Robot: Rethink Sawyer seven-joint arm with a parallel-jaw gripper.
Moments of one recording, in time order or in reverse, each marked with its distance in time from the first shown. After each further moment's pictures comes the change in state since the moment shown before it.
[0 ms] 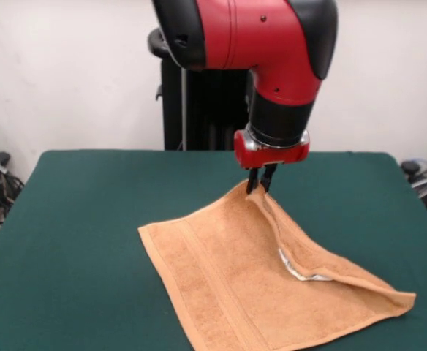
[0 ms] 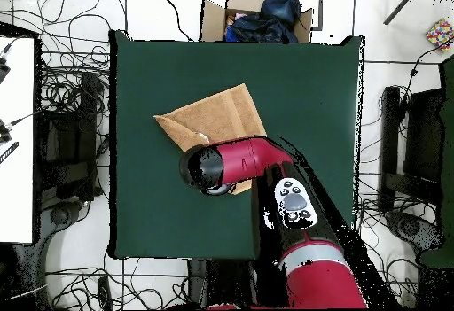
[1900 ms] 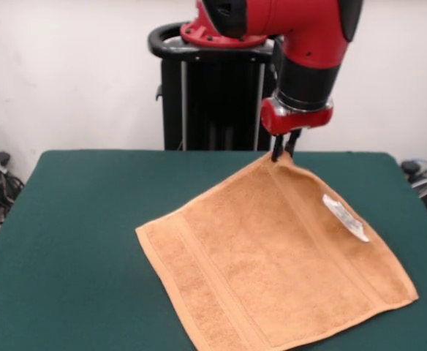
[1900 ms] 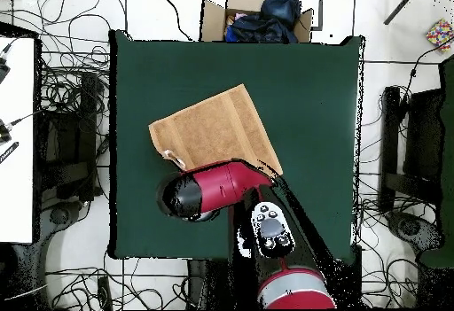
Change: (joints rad) arm 0.049 -0.113 0.012 0.180 0.016 -0.058 0.000
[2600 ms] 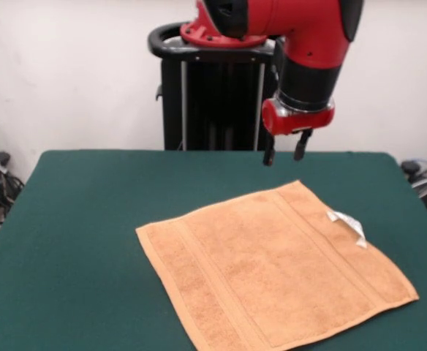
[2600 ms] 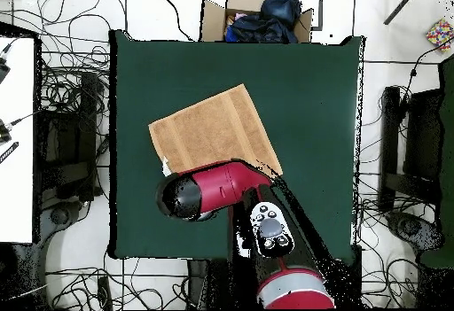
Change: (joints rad) arm 0.001 0.000 0.000 0.001 0.000 -0.016 0.000
